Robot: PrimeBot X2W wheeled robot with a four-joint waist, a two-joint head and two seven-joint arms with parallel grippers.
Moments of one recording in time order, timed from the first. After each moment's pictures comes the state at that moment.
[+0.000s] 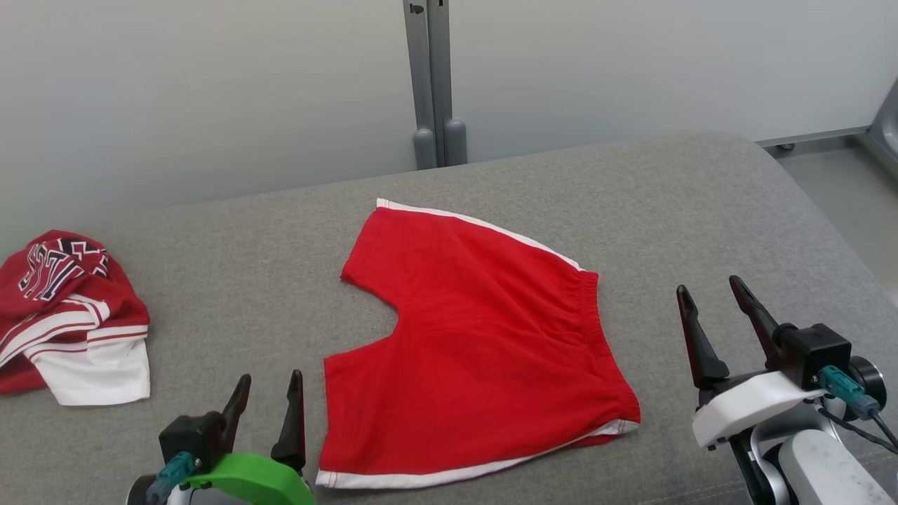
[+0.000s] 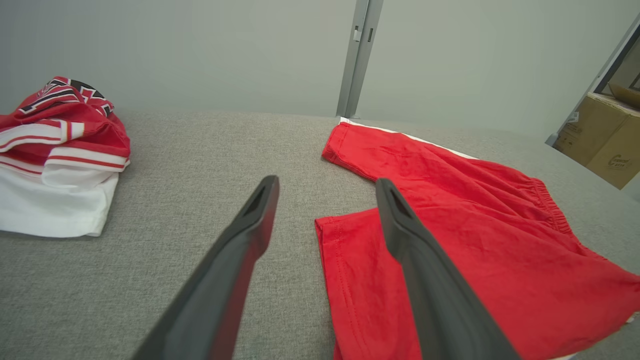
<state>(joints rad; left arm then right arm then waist) -0.01 0.13 -0.36 0.27 -0.53 0.12 -0.25 -0.01 -0.26 0.30 0.15 0.29 -0.08 -0.25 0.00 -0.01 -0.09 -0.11</state>
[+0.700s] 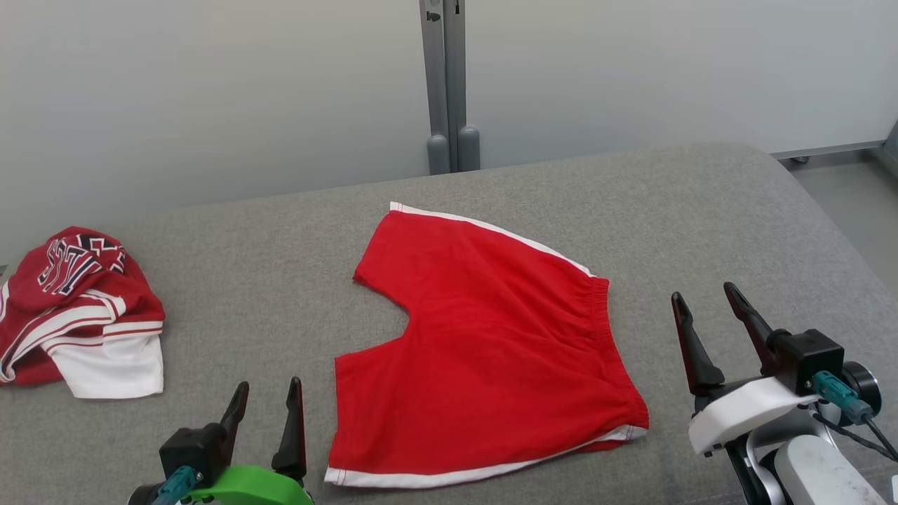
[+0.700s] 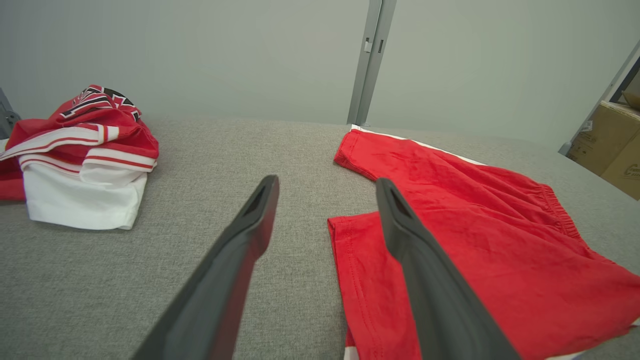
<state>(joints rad) 0.04 0.11 -0.32 0.22 -0.47 0.12 -0.25 -0.01 -0.25 0.31 0.15 0.28 -0.08 -0.25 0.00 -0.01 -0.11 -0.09</state>
